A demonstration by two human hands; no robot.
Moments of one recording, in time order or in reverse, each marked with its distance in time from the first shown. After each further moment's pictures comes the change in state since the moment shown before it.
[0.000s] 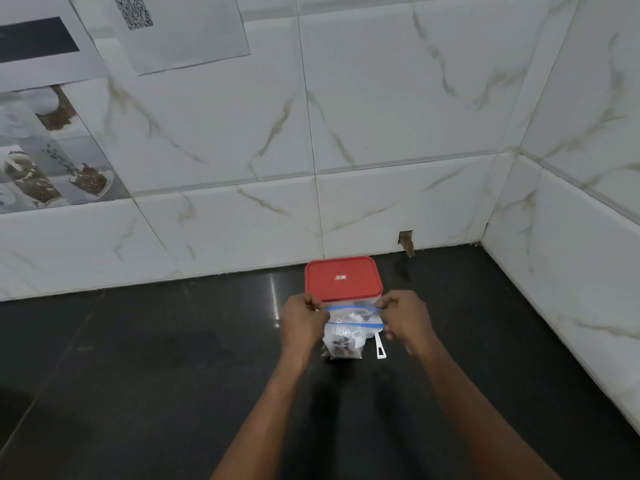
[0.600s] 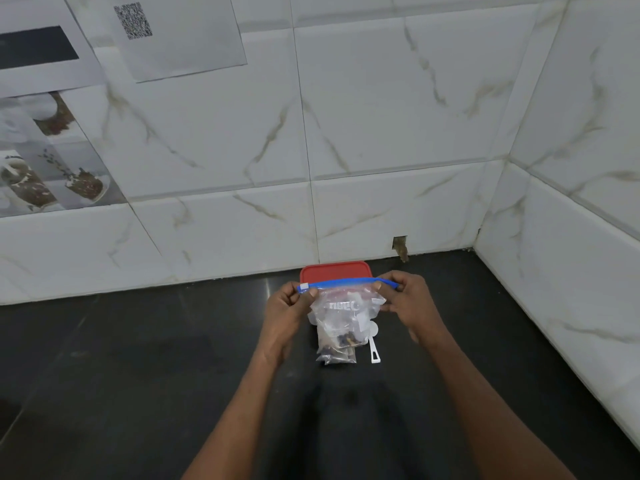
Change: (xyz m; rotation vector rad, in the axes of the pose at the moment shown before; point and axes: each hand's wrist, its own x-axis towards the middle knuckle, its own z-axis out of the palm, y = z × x) left_hand 0.012 -0.008 -0.018 -0.677 -0.256 0.122; right_hand 0.008 -0.010 -0.031 0.376 -0.054 -0.307
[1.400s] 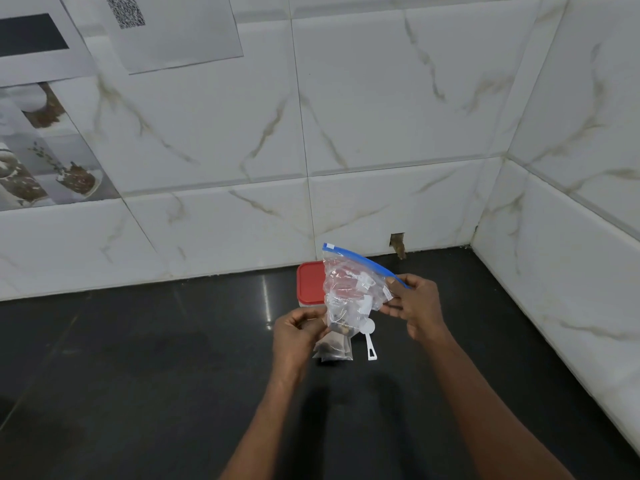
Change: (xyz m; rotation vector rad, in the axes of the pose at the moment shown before) left_hand -0.019 -0.048 0.010 -0.017 0.112 -0.034; right_hand -0.002 0.004 -0.003 0.348 0.203 0.308
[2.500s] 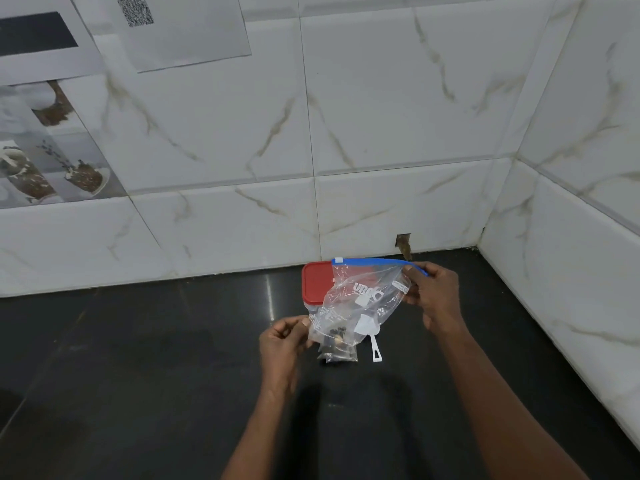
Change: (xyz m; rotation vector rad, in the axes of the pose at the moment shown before) left_hand -0.002 -0.013 -0.025 -0.169 0.146 0.002; right_hand 0.015 -0.016 -0.006 -0.016 0.102 -0.122
